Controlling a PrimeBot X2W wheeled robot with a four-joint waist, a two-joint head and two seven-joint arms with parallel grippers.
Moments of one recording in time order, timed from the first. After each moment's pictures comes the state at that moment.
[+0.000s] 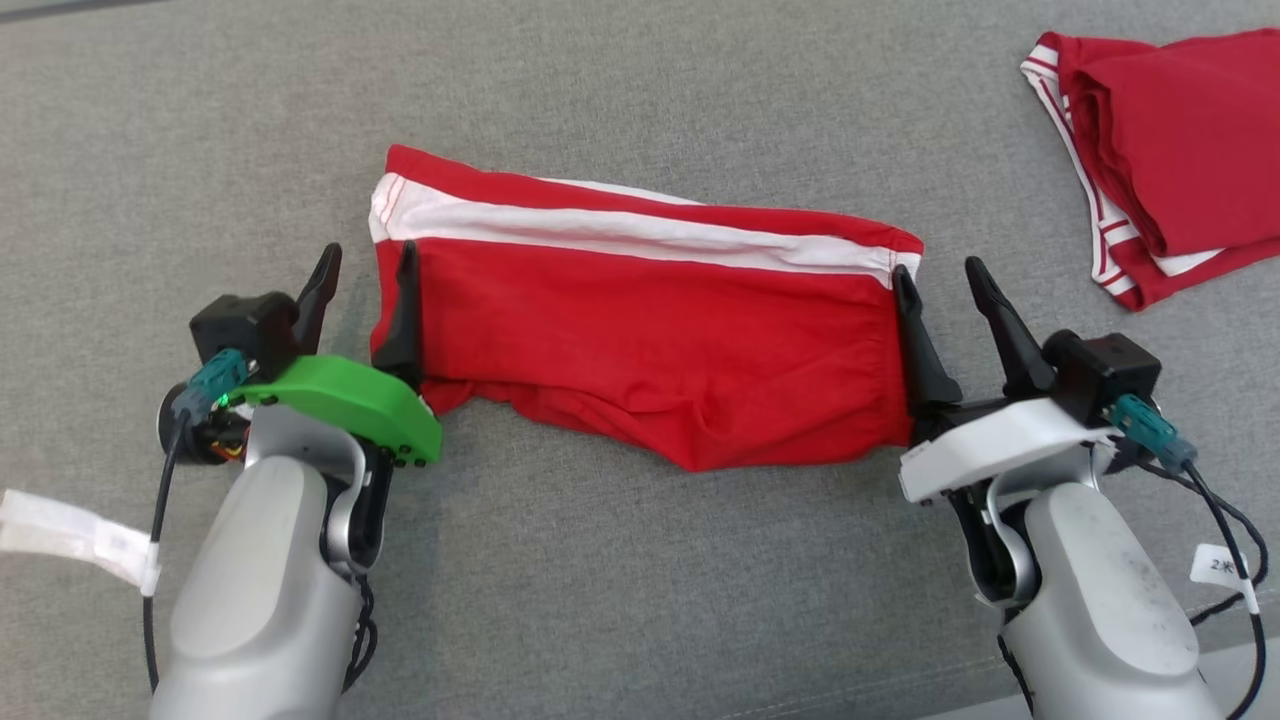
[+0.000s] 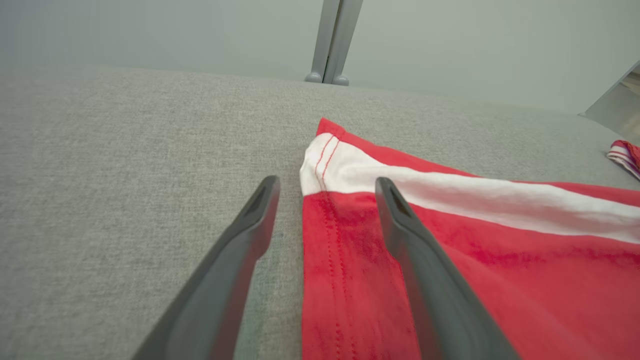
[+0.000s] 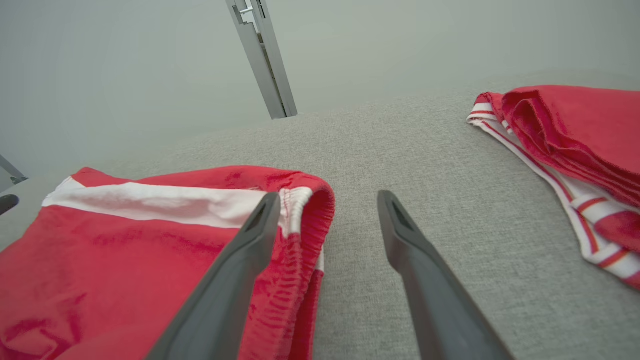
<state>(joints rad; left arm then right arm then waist) -0.55 0.12 -0.24 0.54 -0.45 -0.04 -0.15 -0.38 -0.05 0.10 0.37 0.26 0.13 -0.26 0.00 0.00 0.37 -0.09</state>
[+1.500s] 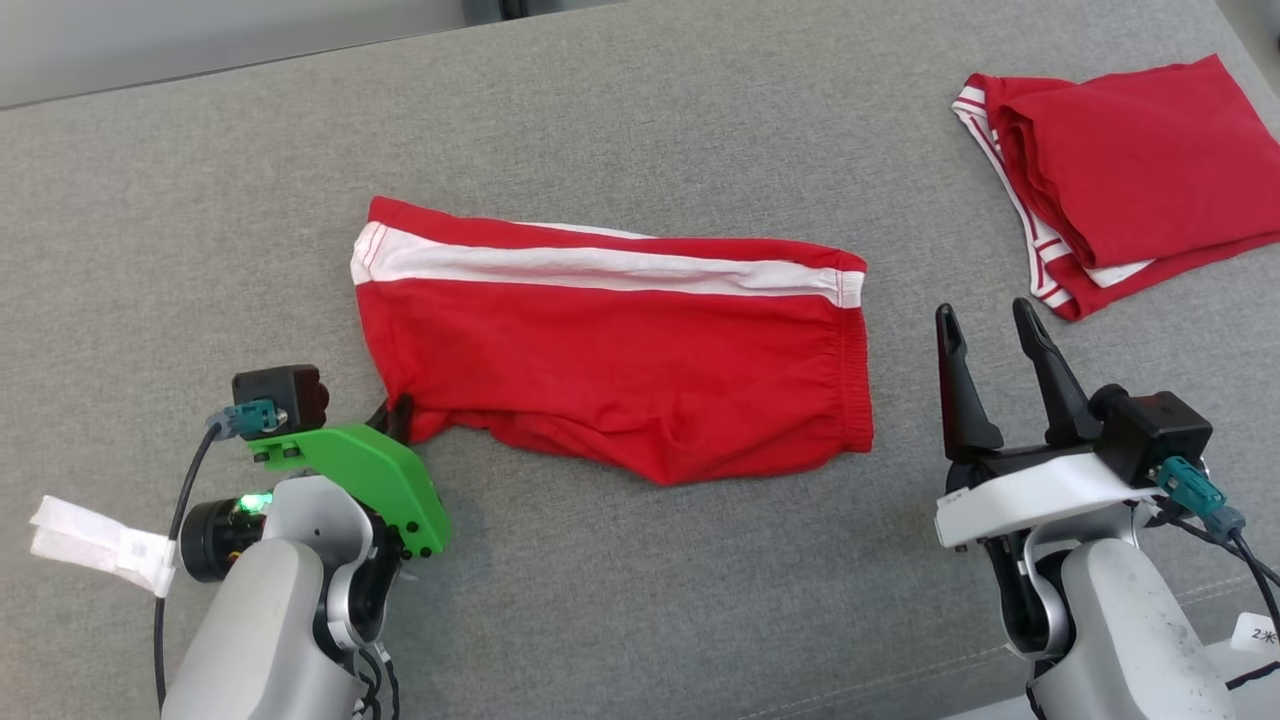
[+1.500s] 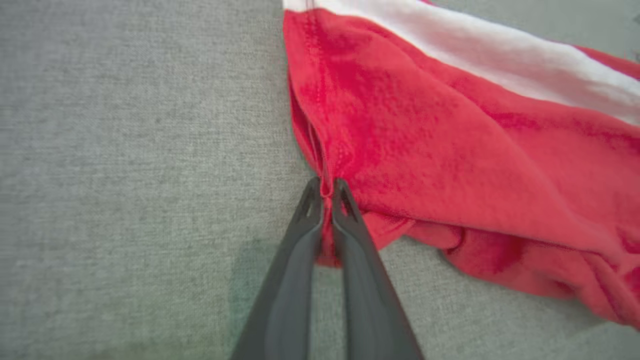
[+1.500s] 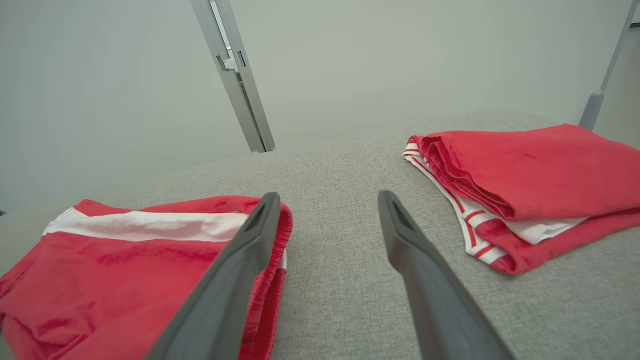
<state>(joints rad) -0.37 0.17 -0.28 0.37 -0.56 0.10 0.29 -0.24 -0.05 0.04 0.22 0.24 0.13 -0.26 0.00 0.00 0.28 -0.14</state>
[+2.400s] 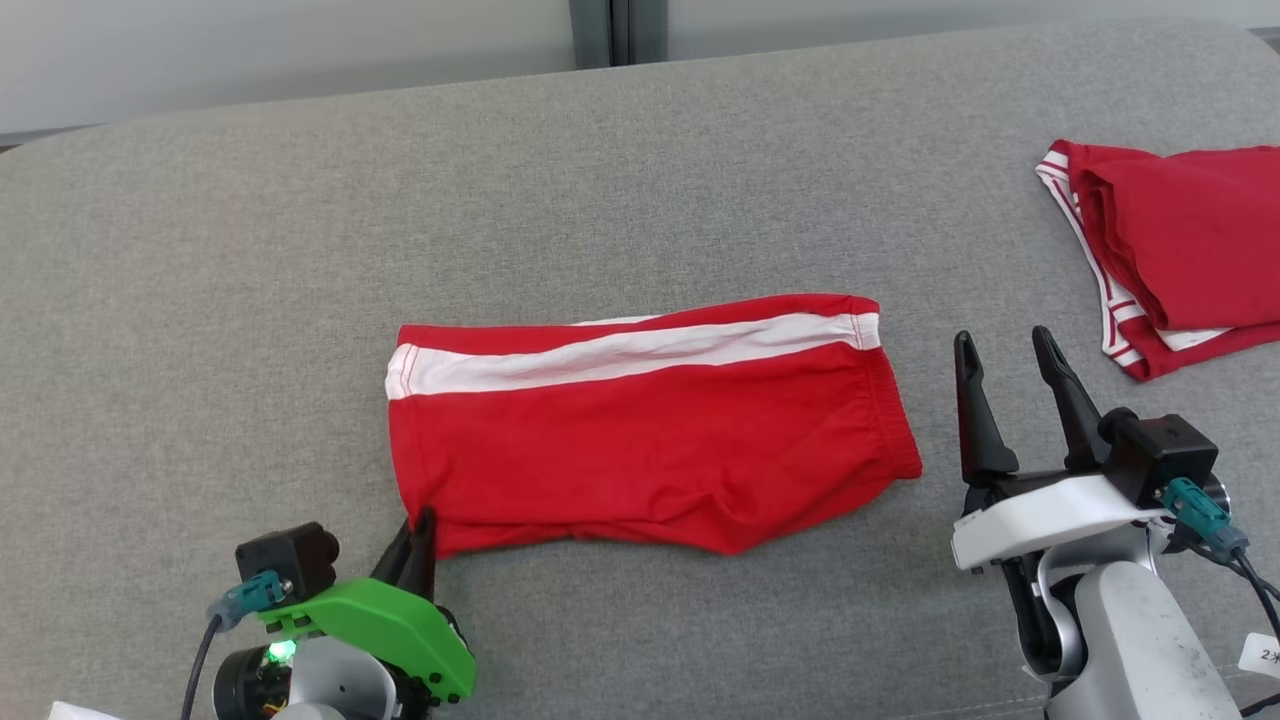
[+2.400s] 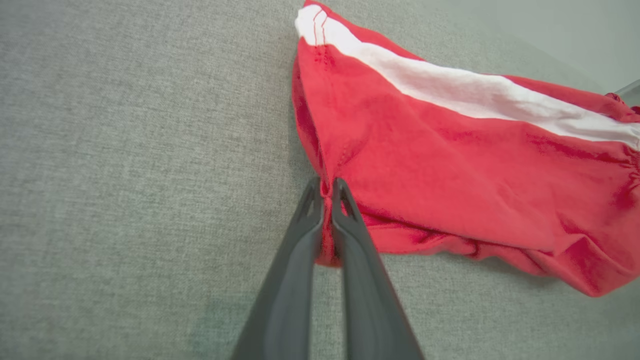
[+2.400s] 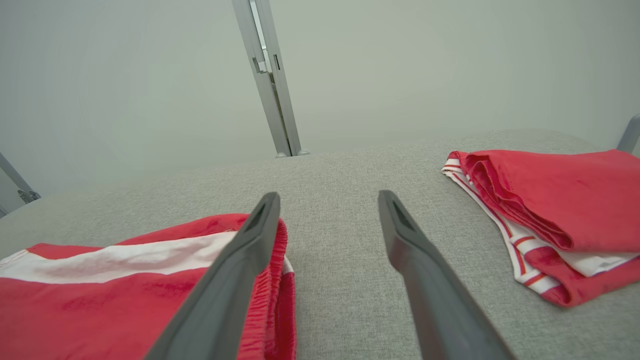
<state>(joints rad) -0.05 0.14 -0.27 0.13 -0.61 0.13 0.15 -0.20 -0.05 0.00 0.23 0.19 0.13 -0.26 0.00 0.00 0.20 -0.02</state>
